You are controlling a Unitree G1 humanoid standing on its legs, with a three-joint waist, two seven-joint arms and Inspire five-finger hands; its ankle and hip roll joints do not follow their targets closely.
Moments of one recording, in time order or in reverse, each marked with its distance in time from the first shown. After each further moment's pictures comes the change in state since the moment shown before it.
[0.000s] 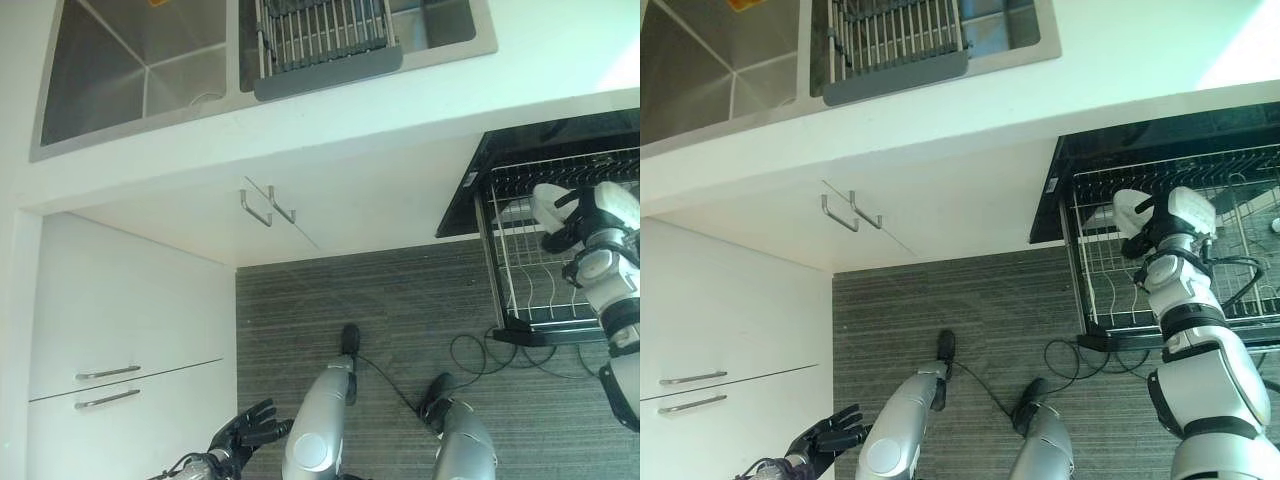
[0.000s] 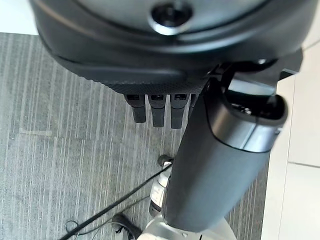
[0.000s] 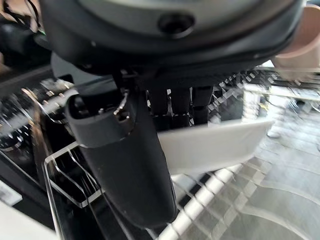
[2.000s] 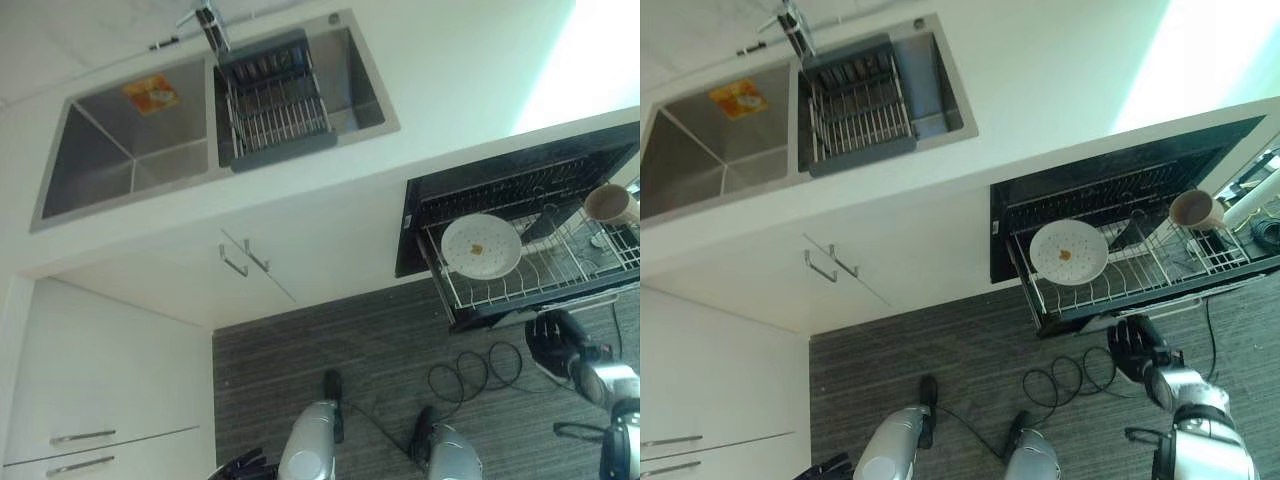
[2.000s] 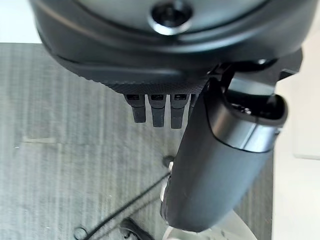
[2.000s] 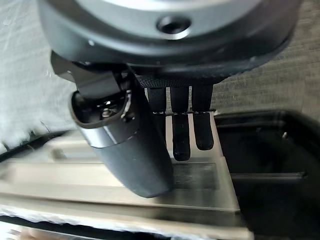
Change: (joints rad) left arm 0.027 -0.048 0.063 0.148 0.075 0.027 0.045; right arm 0.303 0.066 -0.656 0.085 1.508 0.325 -0.021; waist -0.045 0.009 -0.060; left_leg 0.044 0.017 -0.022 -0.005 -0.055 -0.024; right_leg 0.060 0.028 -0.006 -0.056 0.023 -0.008
